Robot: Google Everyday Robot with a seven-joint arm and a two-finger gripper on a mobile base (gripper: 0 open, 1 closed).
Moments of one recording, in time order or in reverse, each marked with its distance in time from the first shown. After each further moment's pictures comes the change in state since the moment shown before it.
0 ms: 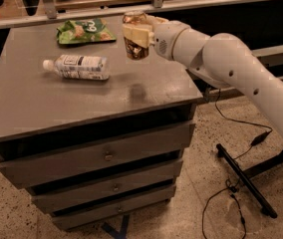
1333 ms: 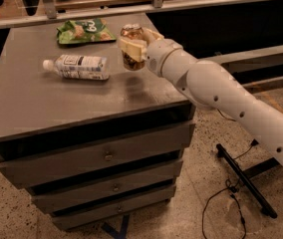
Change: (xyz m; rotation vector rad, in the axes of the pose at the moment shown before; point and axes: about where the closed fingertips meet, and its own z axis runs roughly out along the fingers) arm 0.032 0.006 0.001 0.115 -0.055 -0.018
